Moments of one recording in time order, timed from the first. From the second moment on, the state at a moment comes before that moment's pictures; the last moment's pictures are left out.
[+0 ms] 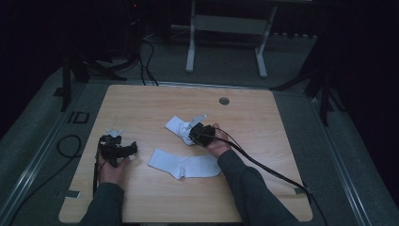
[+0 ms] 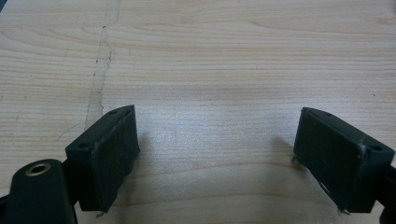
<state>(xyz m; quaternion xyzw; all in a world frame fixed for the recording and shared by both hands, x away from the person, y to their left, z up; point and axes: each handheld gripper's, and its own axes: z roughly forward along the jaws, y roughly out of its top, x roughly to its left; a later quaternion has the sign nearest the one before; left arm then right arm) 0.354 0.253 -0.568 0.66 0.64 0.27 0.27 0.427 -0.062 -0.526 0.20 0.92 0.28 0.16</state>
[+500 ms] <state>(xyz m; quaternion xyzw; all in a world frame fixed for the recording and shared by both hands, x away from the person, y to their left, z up) 0.354 0.253 -0.568 0.66 0.64 0.27 0.27 0.415 -0.067 -0.539 0.19 0.95 0.25 0.11</state>
